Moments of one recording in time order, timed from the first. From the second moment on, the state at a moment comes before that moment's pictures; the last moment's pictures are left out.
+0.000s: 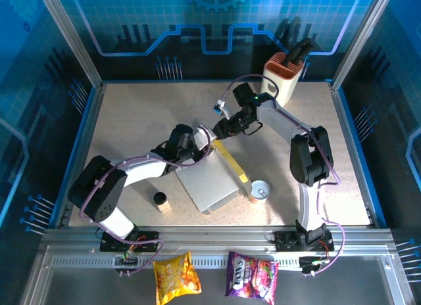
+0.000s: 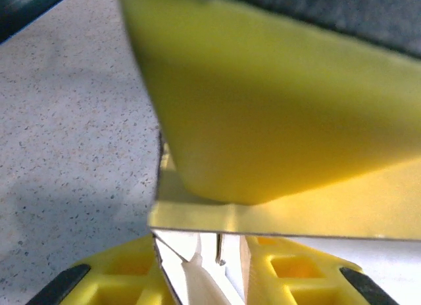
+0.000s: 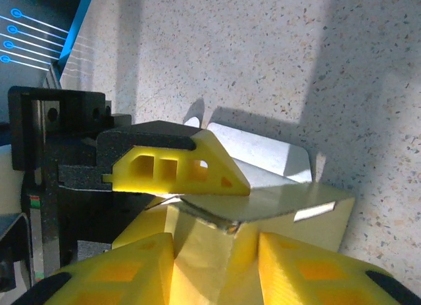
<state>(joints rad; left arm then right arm) -0.54 1.60 0.78 0.25 0.17 0.27 0.43 2.03 1.71 -0.91 -0.78 -0.09</state>
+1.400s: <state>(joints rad) -0.49 1.77 0.77 0.64 0.03 0.13 0.32 1.89 1.61 -0.87 -0.76 -0.02</state>
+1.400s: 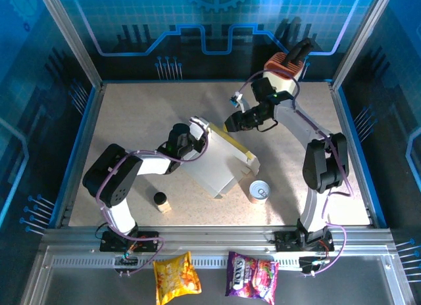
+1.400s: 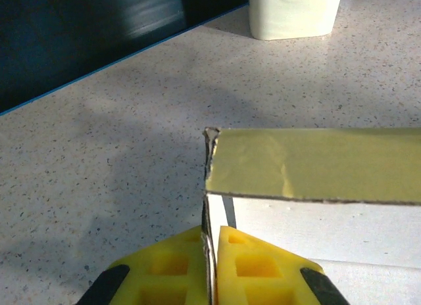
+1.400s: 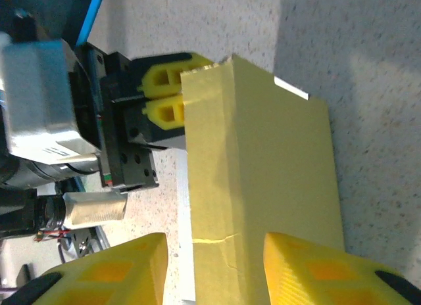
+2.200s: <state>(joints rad) -0.53 1.68 0.65 0.65 0.03 0.00 0.33 1.93 1.55 -0.87 -0.84 -0.08</state>
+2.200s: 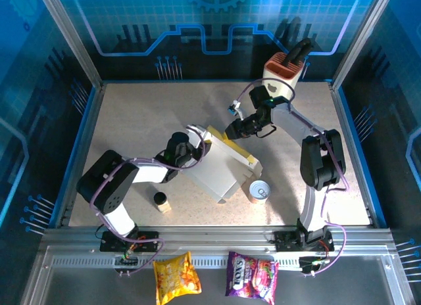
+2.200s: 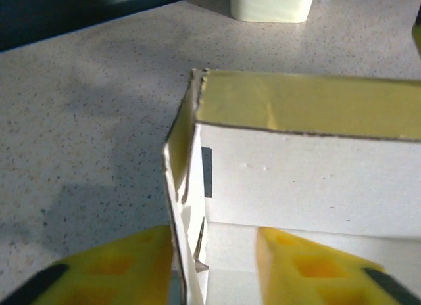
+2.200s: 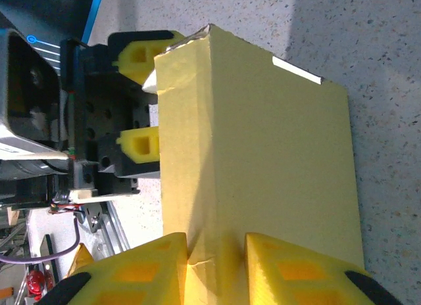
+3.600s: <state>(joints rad) -0.33 1.80 0.63 0.75 0.37 -0.17 0.33 1.98 1.57 -0.89 -0.88 -0.11</state>
